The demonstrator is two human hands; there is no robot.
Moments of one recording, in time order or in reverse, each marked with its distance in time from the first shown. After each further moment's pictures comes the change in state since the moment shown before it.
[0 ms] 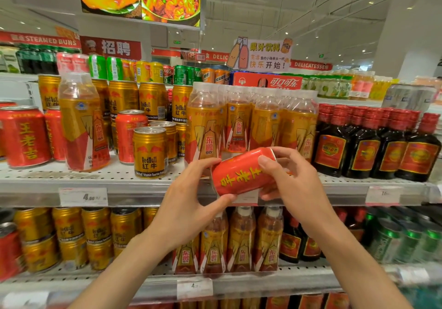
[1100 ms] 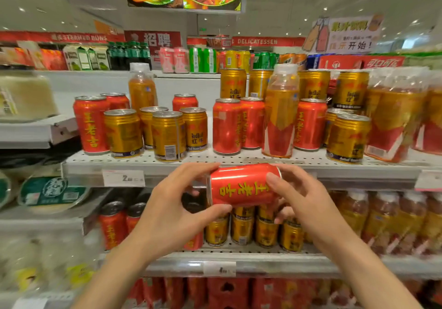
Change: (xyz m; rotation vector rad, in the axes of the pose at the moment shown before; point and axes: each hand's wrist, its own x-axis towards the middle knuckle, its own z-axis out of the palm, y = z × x) left_hand -0.133 -0.181 -0.341 0.011 -0.018 -0.064; right_hand -0.084 -0.067 0.361 0.194 -0.200 0.152
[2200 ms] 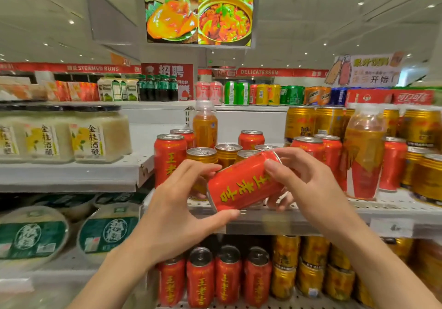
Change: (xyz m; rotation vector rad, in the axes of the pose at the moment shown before) left_hand 0.030 -0.089 -0.146 0.098 0.083 0.216; right_hand 0.070 -0.064 0.160 -0.157 0.013 -0.280
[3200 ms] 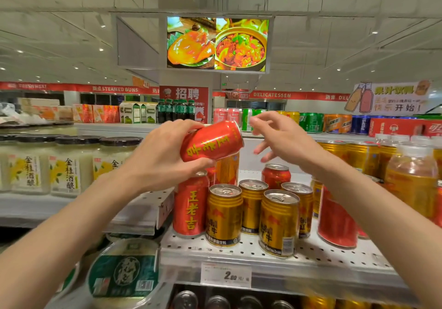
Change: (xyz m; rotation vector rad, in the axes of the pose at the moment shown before) left_hand 0.116 -0.060 -0.089 0.444 -0.035 -0.009; right_hand 0.169 -0.045 0.042 -0.343 -0.143 -0.057
